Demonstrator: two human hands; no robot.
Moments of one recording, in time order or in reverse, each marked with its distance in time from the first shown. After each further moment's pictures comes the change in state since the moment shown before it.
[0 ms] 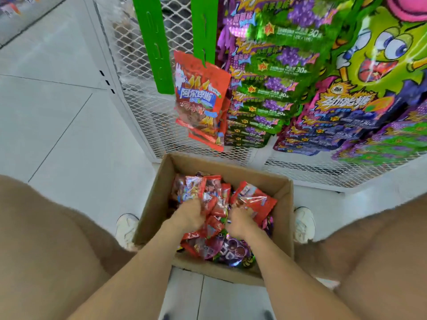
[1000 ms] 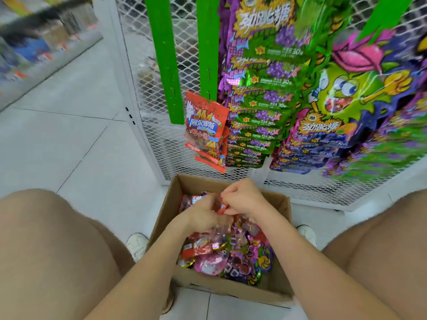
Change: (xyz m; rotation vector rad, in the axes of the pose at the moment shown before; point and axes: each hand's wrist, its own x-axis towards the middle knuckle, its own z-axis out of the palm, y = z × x) left_hand -0.070 0.068 -0.068 -0.383 -0.076 0.260; right_hand -0.097 -0.076 -0.132 0.730 0.209 -0.096
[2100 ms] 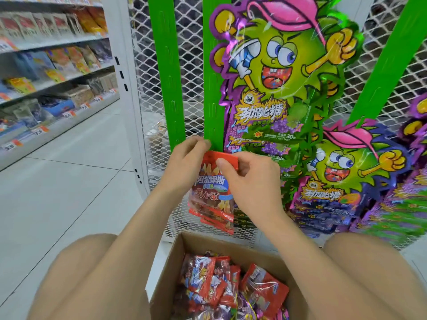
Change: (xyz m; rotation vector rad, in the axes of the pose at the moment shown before) left_hand -0.021 0.197 -0.151 -0.280 0.723 0.445; right_hand -0.038 -0.167 -0.066 -0.090 0.597 -0.964
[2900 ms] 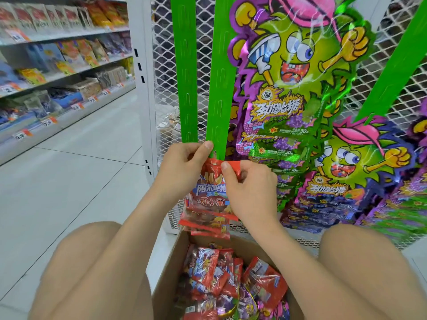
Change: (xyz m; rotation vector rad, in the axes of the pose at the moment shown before) left_hand -0.030 -0.011 -0.035 0.191 -0.060 0.153; right_hand -0.033 -0.015 0.020 -0.121 0.031 0.091
